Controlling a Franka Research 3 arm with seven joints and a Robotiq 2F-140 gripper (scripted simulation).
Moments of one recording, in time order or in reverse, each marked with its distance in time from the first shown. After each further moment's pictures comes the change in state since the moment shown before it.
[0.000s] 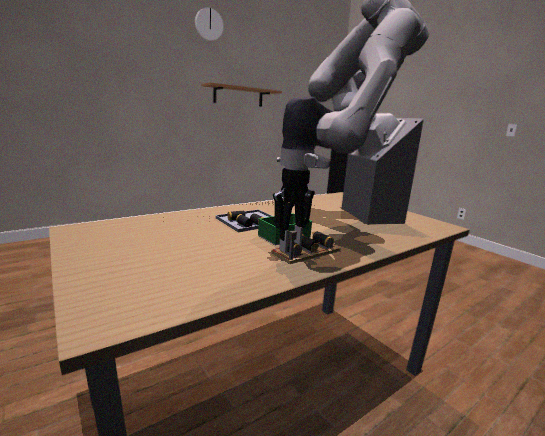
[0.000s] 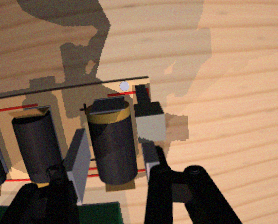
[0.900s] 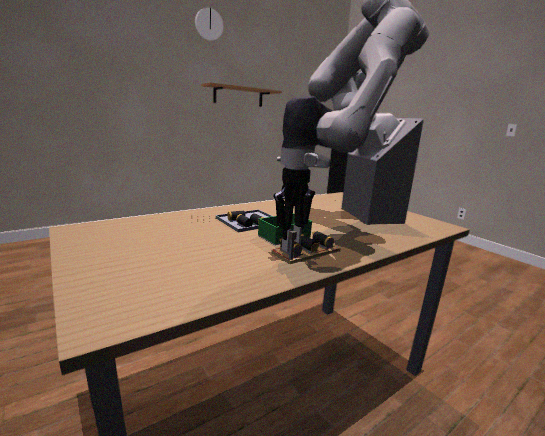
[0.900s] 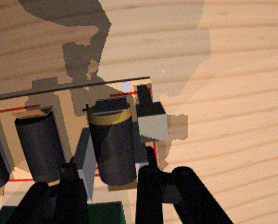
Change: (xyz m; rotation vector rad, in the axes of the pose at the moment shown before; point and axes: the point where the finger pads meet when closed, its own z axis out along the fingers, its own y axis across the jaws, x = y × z) arm 0.001 -0.002 -0.002 0.005 0.002 0.007
